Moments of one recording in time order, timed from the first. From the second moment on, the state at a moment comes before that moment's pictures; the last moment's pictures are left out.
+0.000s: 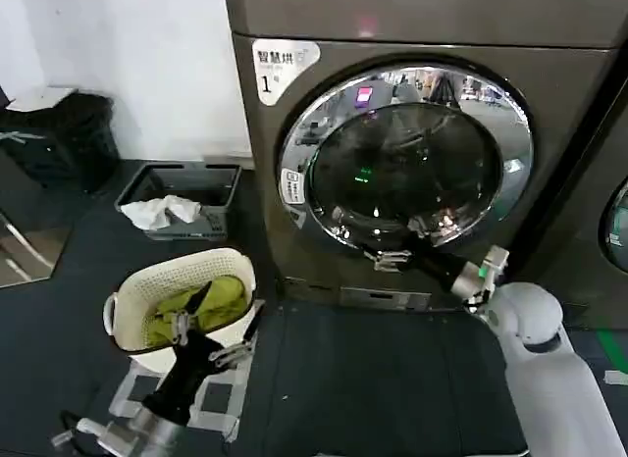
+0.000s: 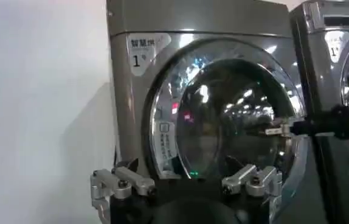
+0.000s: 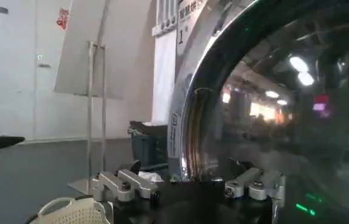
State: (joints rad) left arm 1.66 -1.36 -0.58 -2.26 -0.18 -0.13 0.36; right arm -0.79 1.15 0.40 1.69 0.37 -0.18 -0.74
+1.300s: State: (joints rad) left arm 1.66 -1.38 -0.58 -2.27 -0.20 -0.12 0.38; right arm -0.60 1.28 0.19 1.52 0.33 -0.14 -0.66
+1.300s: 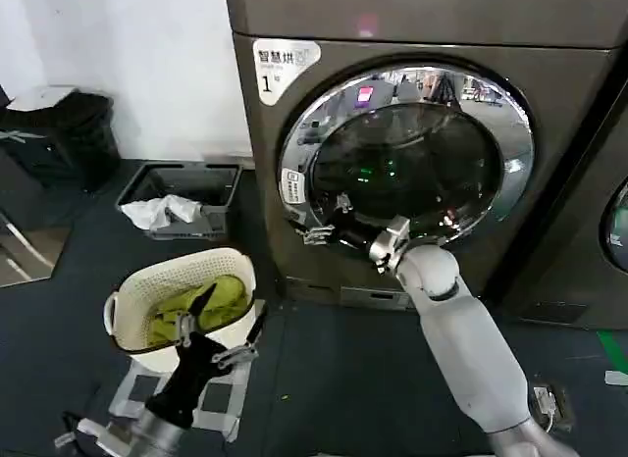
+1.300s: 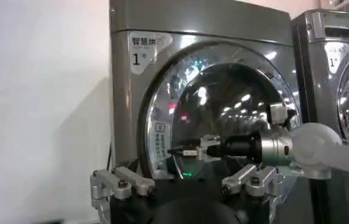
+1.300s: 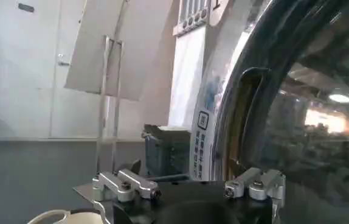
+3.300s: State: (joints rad) left arm 1.53 -1.24 -0.66 -2.22 -0.36 0.00 0.31; right arm -0.88 1.10 0.37 1.74 0.46 -0.10 -1.34
